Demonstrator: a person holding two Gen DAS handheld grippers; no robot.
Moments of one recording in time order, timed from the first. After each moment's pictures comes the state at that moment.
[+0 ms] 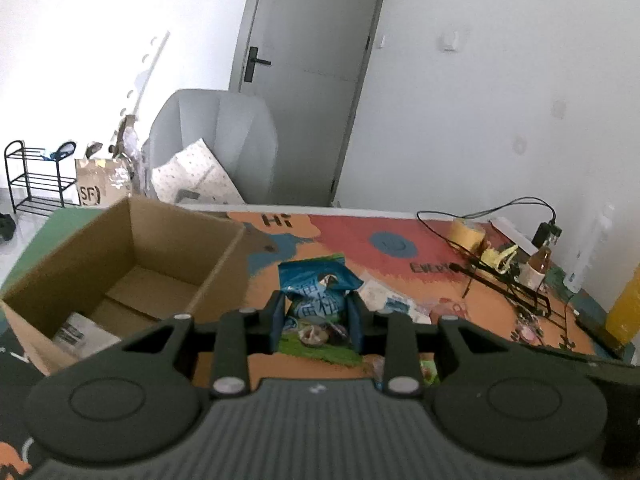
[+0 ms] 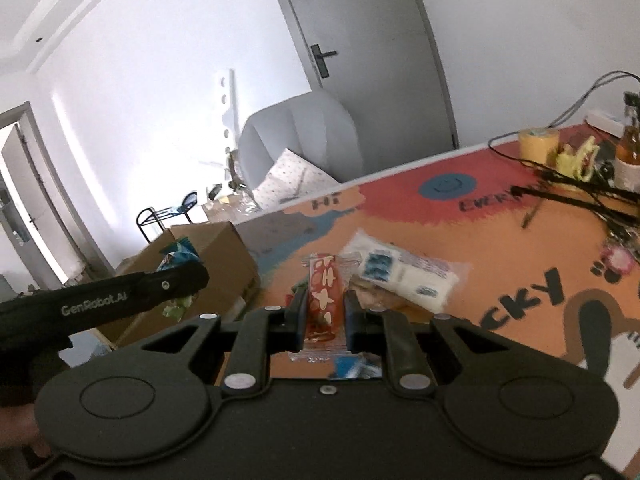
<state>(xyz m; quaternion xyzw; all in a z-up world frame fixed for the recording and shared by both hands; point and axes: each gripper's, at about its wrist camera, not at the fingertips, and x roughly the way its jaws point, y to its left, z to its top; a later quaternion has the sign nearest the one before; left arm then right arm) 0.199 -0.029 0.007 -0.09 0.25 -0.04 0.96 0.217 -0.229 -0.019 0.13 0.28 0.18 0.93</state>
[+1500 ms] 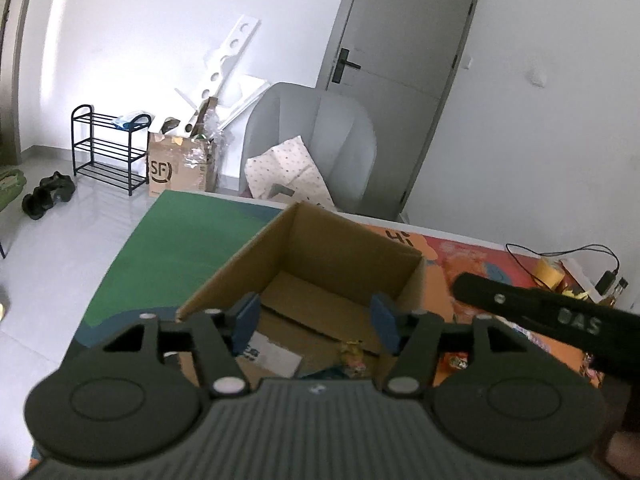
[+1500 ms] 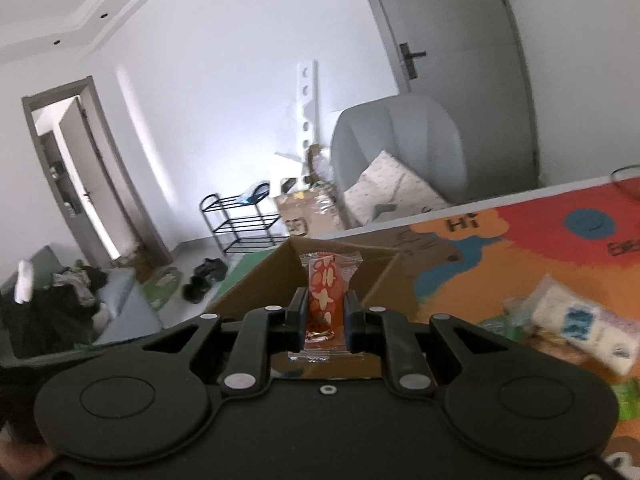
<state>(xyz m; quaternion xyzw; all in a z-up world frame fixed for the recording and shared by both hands) 0.187 0.108 0.006 -0.15 0.26 0.06 0.95 0.252 -0.090 0.009 0.11 0.26 0.28 0.92</state>
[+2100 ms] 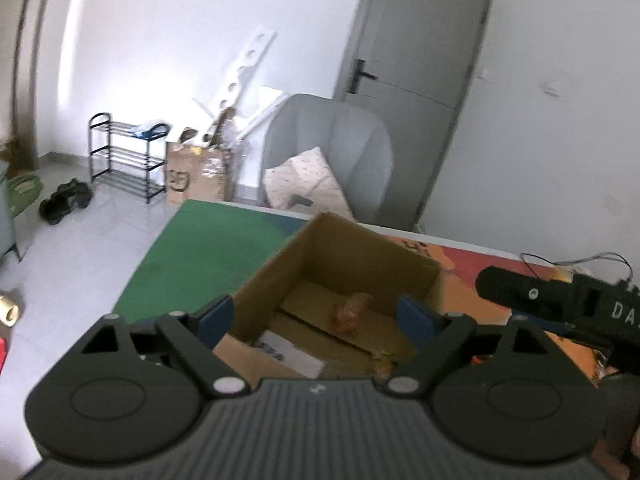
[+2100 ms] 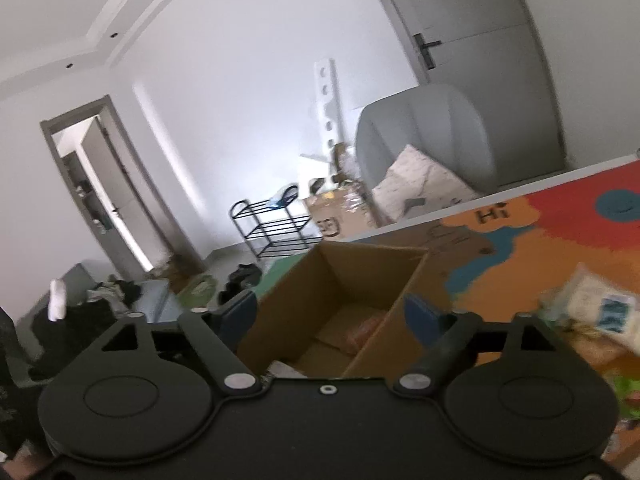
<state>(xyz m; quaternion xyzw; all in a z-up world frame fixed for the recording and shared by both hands) 0.180 0.107 0.011 -0.14 0.25 0.08 0.96 0.253 -0.099 0.012 0.14 0.26 0.31 0.90</state>
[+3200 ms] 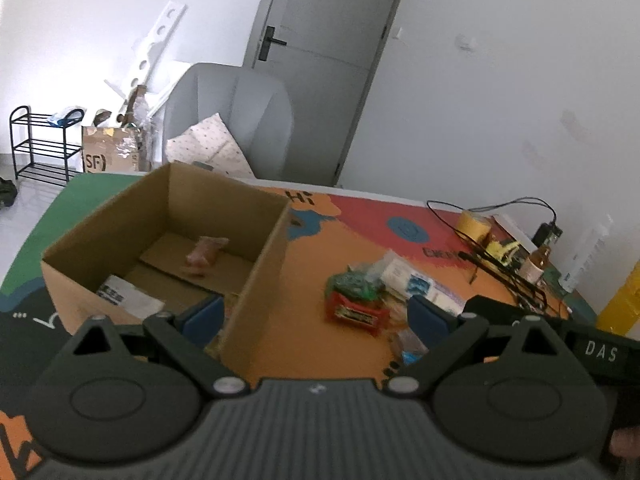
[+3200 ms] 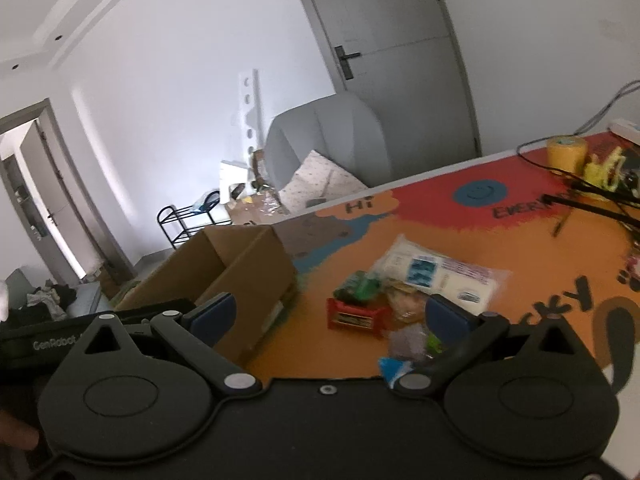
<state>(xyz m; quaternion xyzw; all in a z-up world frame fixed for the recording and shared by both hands) 0.182 0.010 0.000 -0.13 0.28 -0.04 0.95 0.215 -0.213 -0.010 0.13 0.27 0.20 0.93</state>
